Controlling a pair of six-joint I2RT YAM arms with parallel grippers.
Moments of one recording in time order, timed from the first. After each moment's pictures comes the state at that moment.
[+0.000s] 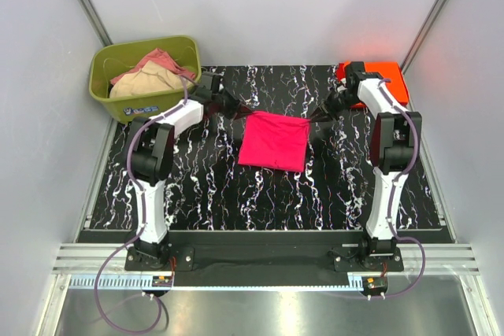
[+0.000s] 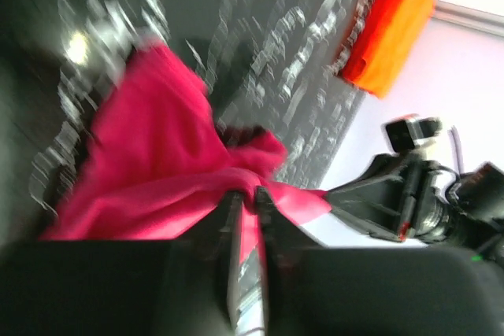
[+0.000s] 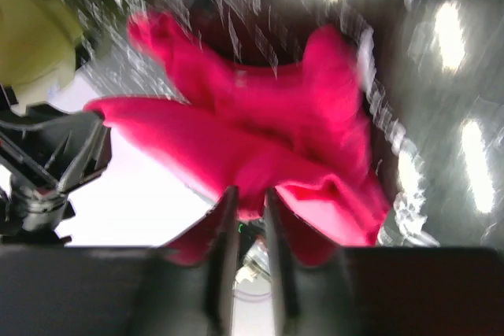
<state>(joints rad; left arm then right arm) -0.32 2.07 1.51 -0.17 0.44 -1.20 0.04 2.17 1.80 -0.91 -0.66 0.71</state>
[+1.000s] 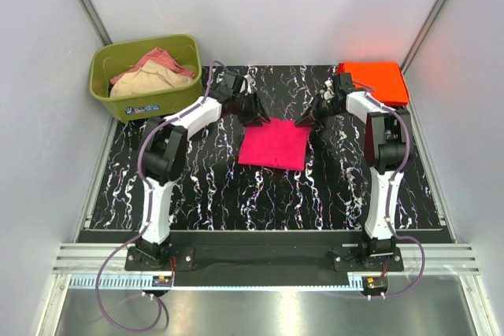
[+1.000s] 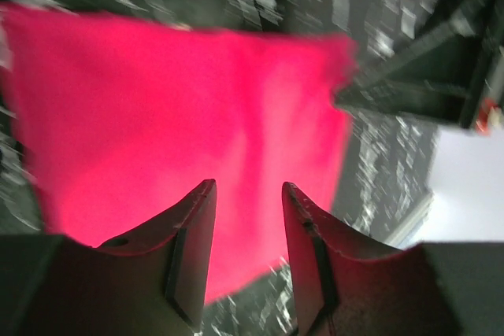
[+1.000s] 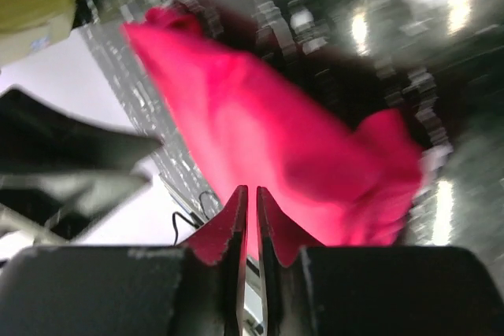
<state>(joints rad) -0.44 2.13 1.67 -0.37 0.46 -0.69 0.10 2.20 1.64 -0.53 -0.76 0.64</state>
